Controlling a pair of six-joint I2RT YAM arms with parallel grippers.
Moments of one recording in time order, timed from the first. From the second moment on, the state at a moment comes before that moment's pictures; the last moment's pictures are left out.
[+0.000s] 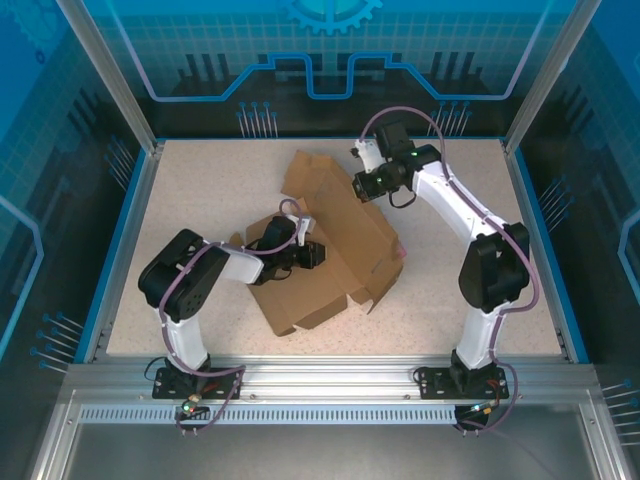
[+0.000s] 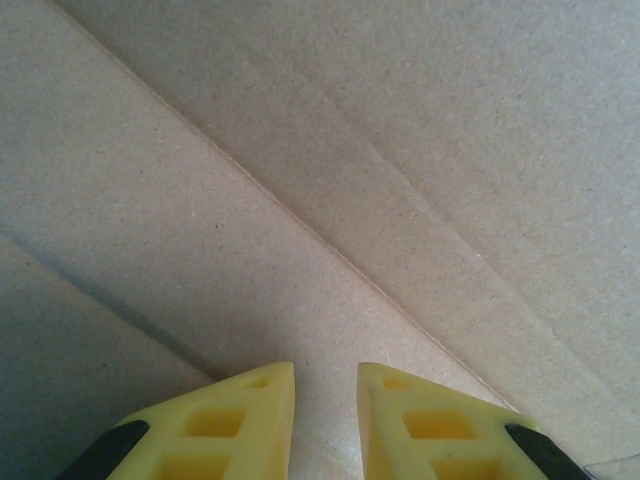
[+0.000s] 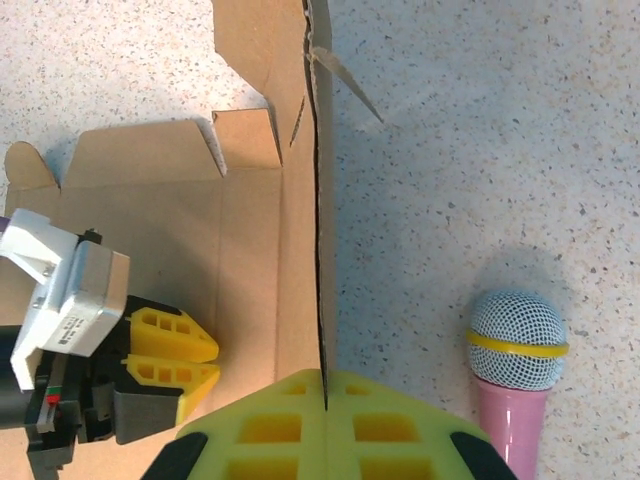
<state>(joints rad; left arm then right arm) -0.49 1.86 0.74 0.45 0.33 -0.50 0.42 1.87 1.74 -0.85 -0.24 0.01</state>
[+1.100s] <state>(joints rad) -0.50 1.83 0.73 0.45 0.33 -0.51 0.63 1.81 1.68 -0.74 0.01 -0.07</state>
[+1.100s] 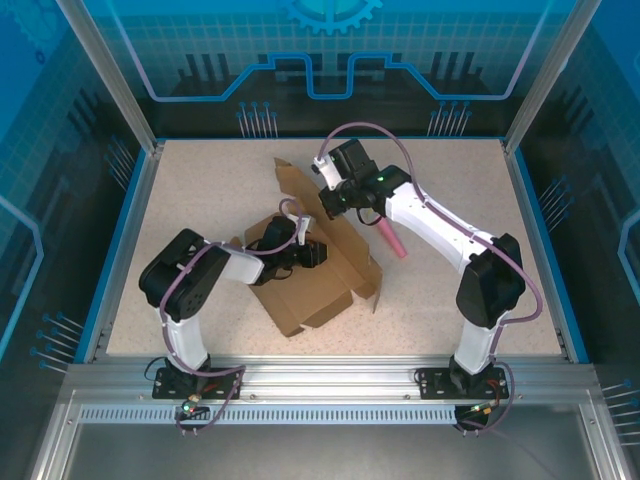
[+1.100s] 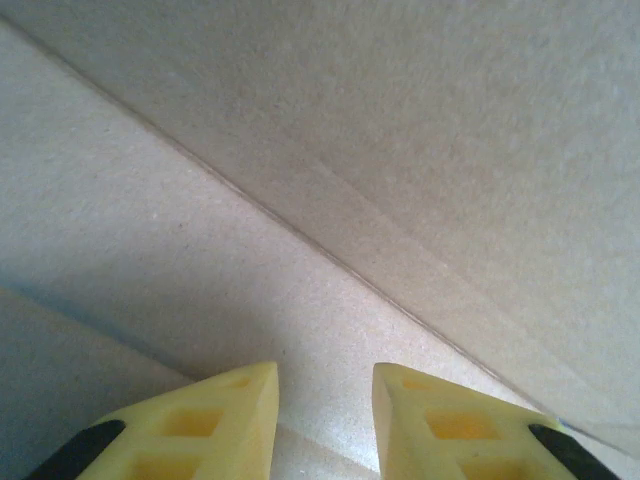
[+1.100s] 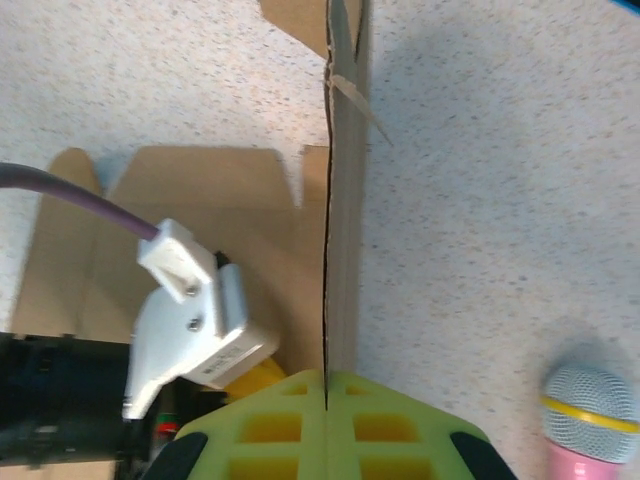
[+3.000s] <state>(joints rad) -0.22 1.43 0.81 0.20 0.32 -0.46 0.52 1.81 1.69 -0.78 0.01 -0.45</state>
